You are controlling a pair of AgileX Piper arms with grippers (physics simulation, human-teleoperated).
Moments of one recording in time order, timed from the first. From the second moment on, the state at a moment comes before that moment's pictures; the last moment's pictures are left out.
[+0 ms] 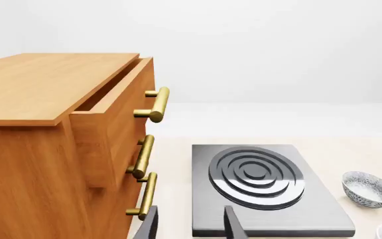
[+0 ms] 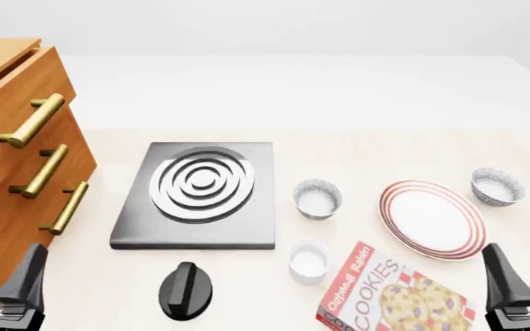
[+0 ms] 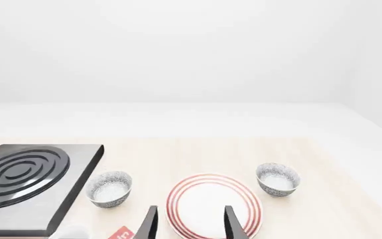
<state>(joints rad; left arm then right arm) 0.00 0.00 0.00 0.00 0.00 0.00 0.00 0.00 0.00 0.00</state>
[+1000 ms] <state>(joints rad) 0.00 0.00 0.00 0.00 0.00 0.02 0.10 -0.06 -0.05 -0.01</state>
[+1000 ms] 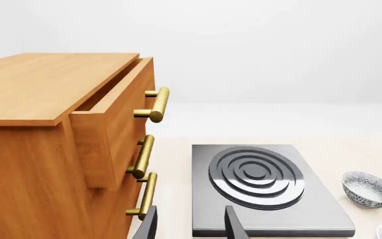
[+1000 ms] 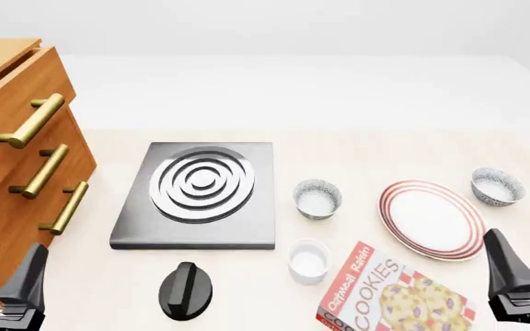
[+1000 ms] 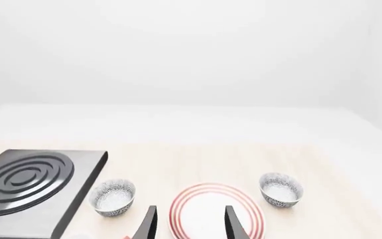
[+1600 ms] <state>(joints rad) 0.00 0.00 0.00 0.00 0.00 0.01 0.41 -0.14 -0.27 -0.01</state>
